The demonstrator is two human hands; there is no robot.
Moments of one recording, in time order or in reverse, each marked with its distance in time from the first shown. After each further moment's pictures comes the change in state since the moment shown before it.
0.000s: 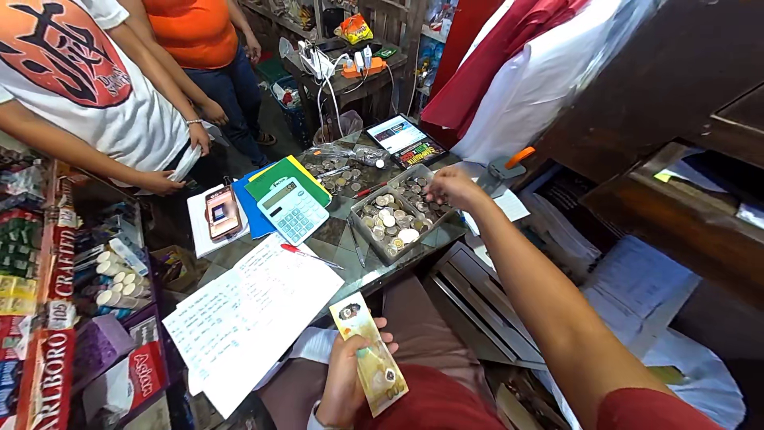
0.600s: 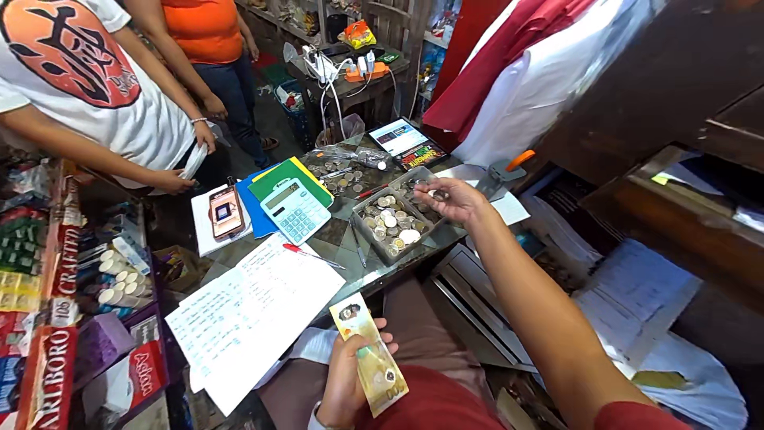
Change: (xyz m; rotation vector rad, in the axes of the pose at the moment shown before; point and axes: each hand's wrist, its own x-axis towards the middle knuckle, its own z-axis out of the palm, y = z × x) left_hand 0.001 -0.004 0.000 -0.032 0.002 0.017; right_hand -0.046 -0.029 0.019 0.826 0.063 0.220
